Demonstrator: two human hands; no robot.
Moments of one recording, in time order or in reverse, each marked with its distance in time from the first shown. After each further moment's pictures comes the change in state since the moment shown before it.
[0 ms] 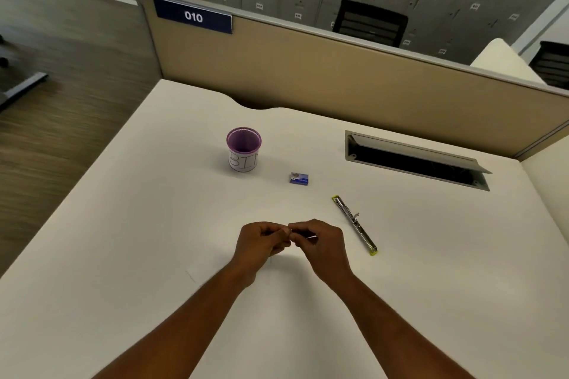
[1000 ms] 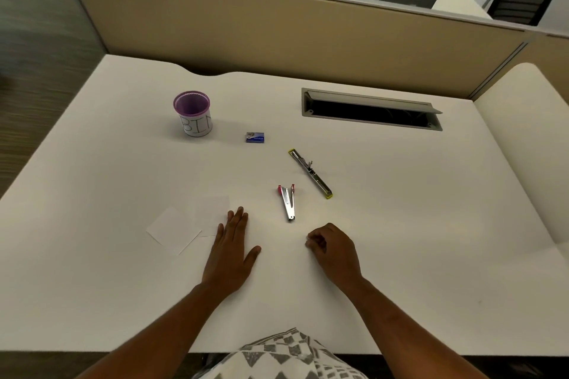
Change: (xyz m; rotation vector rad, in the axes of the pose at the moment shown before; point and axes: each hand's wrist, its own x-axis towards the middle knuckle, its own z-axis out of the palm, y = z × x) left_hand -0.057 -0.126 0.021 1.194 -0.023 0.461; right_hand -0.133 0.109 -0.070 -0.362 0.039 0.200
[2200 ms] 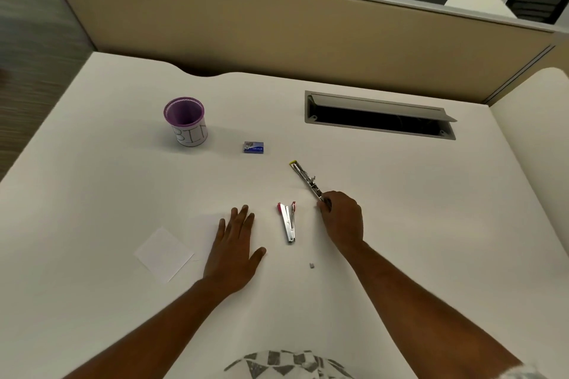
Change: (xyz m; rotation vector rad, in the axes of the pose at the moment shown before) left_hand 0.063 0.006 -0.011 0.160 -0.086 -0.001; right_hand 0.128 -0.013 -0.024 -0.146 0.100 0.105
